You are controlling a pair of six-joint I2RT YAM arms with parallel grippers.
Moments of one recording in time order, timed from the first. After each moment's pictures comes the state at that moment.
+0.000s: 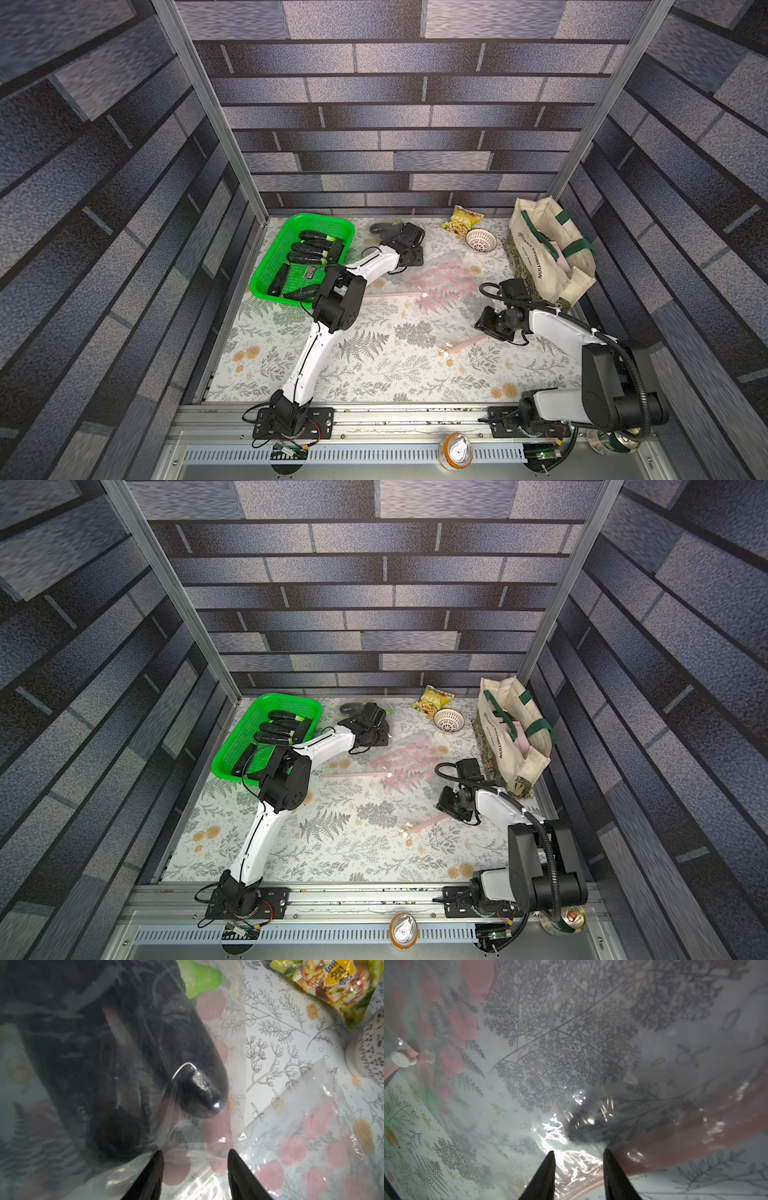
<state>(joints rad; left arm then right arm) -0.58 2.44 2.02 -0.46 -0.02 -0.49 0.13 1.35 0.63 -0.53 -0.28 0.52</state>
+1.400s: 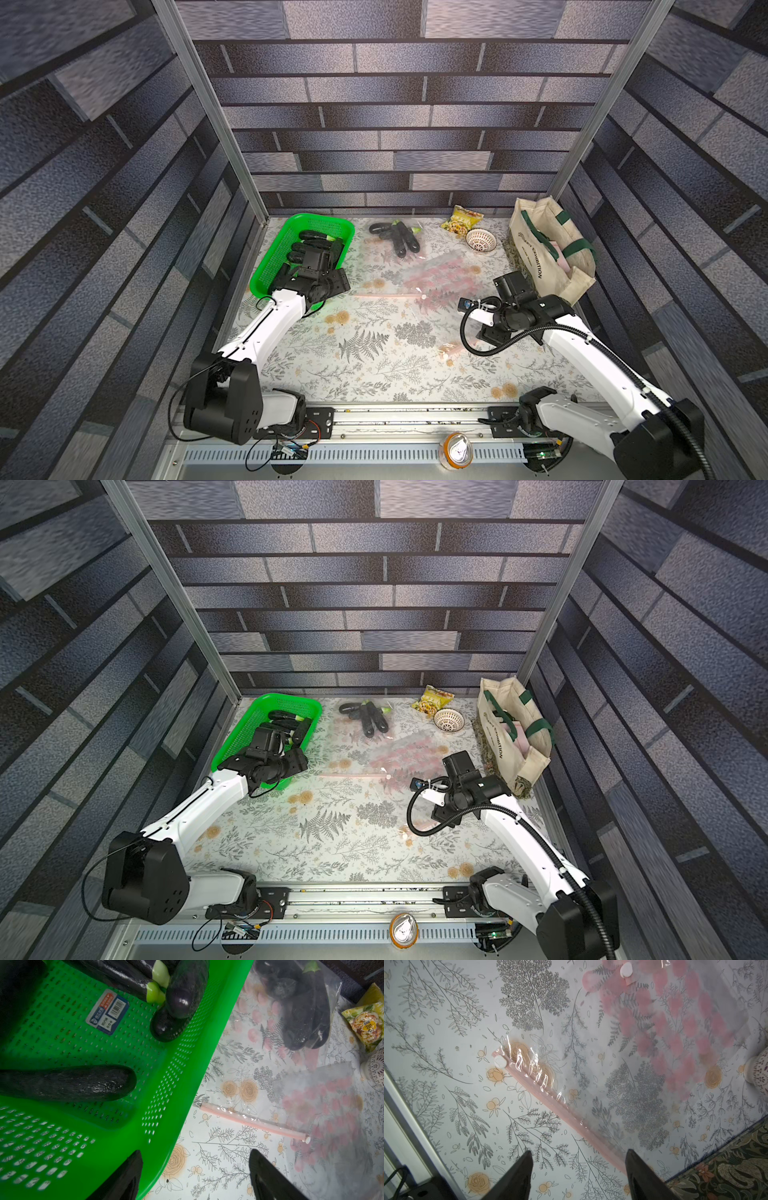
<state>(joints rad) -0.23 1.34 0.94 -0.52 0.05 -0.54 0.39 1.09 0.84 -0.96 -0.13 -0.88</state>
